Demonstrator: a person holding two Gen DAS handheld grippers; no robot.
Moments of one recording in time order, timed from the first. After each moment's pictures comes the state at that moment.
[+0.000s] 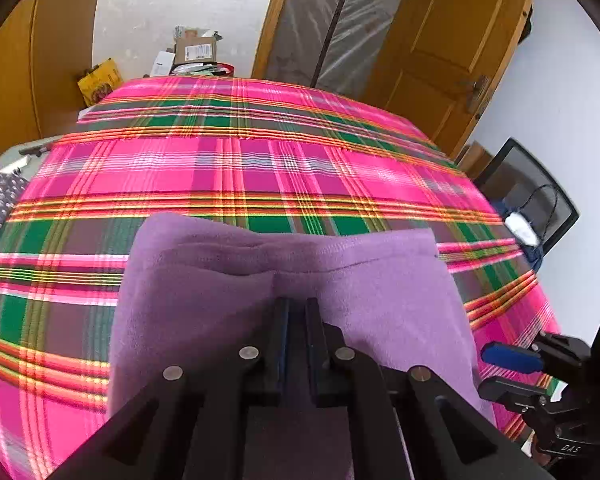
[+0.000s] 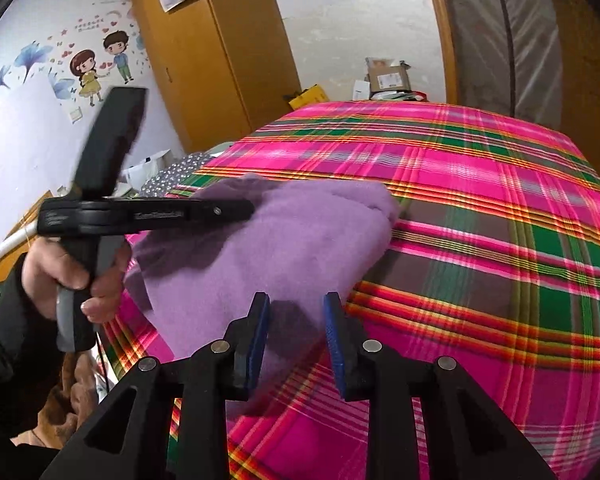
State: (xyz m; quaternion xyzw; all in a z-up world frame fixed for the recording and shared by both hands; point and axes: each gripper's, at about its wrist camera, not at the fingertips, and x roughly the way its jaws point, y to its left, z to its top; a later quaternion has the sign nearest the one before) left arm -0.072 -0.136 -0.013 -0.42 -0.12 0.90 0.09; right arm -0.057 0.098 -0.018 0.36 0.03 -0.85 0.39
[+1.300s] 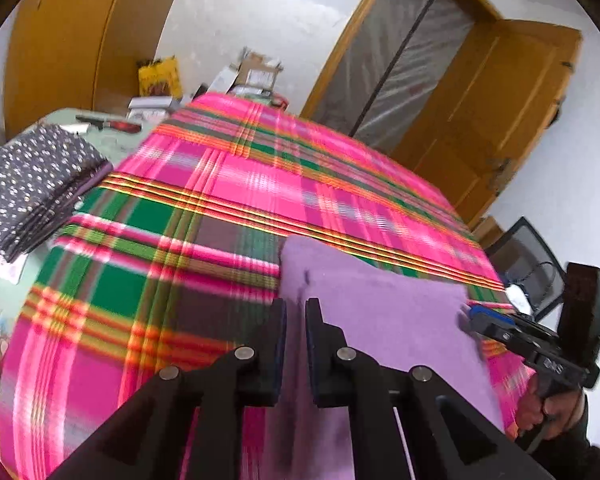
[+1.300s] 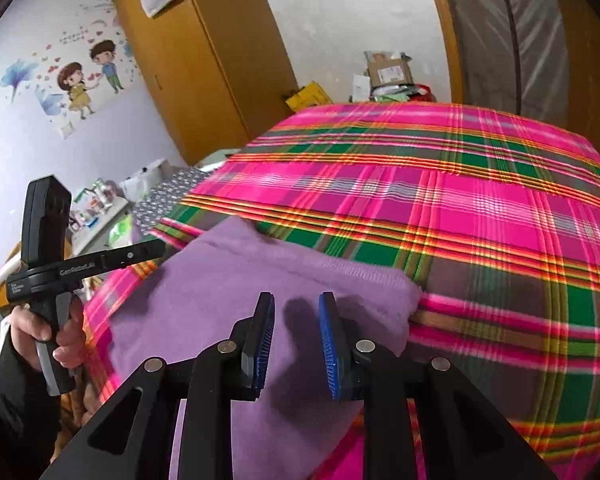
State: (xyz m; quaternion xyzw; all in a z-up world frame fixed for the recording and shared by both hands) left arm -0.007 -0.224 -0.005 -0.34 -0.21 0.92 0.04; right arm -0.111 0.055 -0.002 0.37 0.01 -0.84 0.40
